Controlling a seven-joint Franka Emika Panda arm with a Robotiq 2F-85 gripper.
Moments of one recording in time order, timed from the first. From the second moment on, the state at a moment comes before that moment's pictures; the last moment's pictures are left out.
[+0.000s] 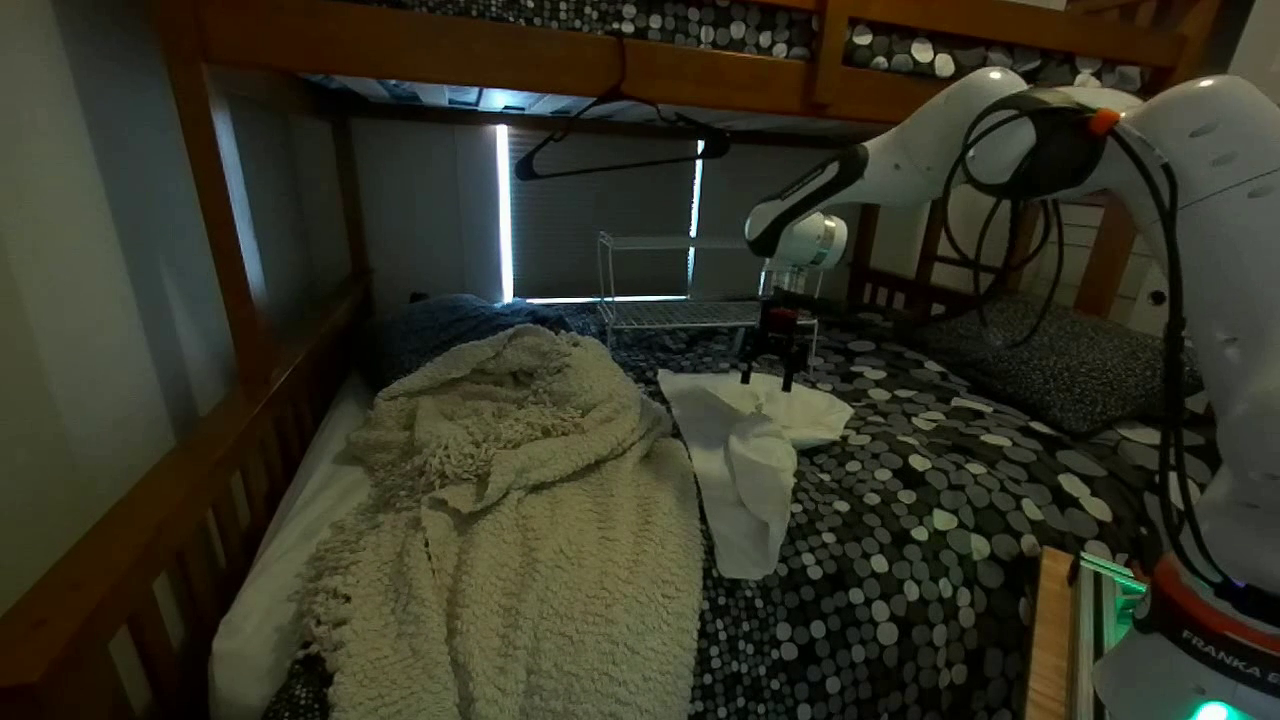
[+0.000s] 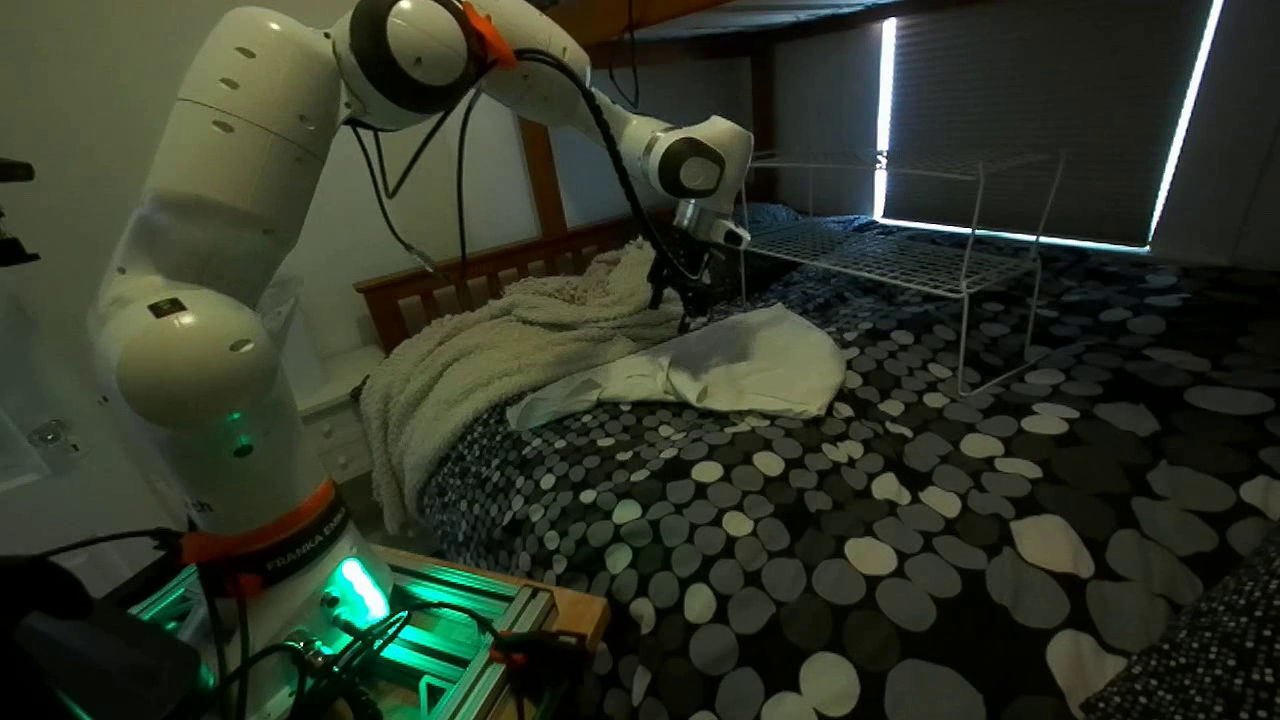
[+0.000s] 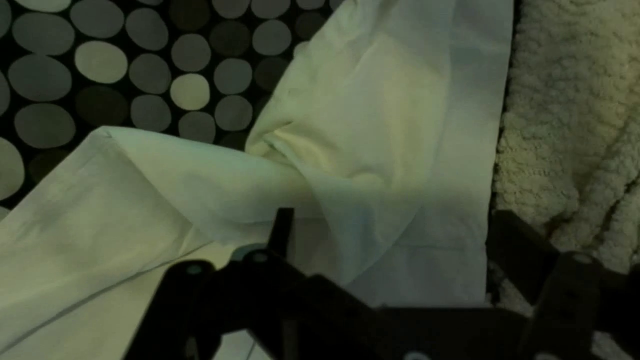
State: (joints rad) arm -0.36 0.64 -0.13 -1.53 0.36 1.84 -0.06
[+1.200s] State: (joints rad) arm -0.39 0.54 -0.10 -1.84 0.44 1.99 -0.40
